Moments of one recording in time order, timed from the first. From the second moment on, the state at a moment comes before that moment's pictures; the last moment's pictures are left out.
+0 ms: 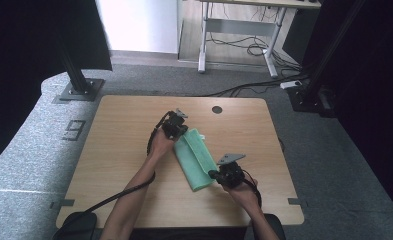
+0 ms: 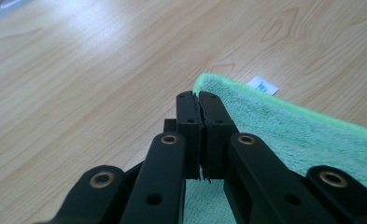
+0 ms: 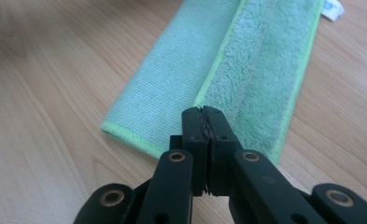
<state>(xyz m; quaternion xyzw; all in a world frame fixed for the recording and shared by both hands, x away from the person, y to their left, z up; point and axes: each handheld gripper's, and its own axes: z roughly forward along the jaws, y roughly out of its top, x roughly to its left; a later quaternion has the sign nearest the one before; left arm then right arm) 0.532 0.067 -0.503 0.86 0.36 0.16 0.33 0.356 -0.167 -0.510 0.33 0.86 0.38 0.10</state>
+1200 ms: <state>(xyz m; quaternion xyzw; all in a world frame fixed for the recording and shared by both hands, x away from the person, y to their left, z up) 0.506 0.087 -0.504 0.85 0.36 0.16 0.35 0.368 -0.187 -0.506 0.38 0.84 0.36 0.16</state>
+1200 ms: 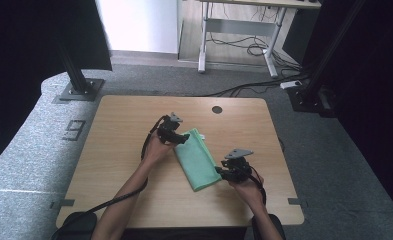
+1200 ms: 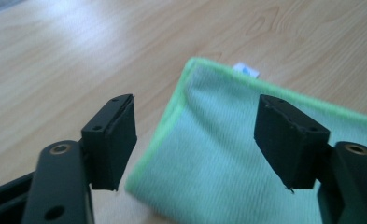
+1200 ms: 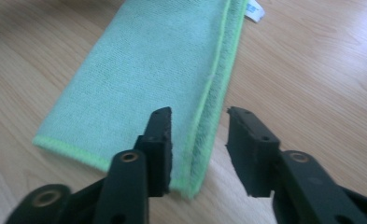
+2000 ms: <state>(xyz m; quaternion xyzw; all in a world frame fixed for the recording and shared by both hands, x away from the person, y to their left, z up) 0.499 0.107 -0.544 0.84 0.40 0.16 0.33 0.377 -0.182 -0.536 0.37 0.86 0.32 0.13</state>
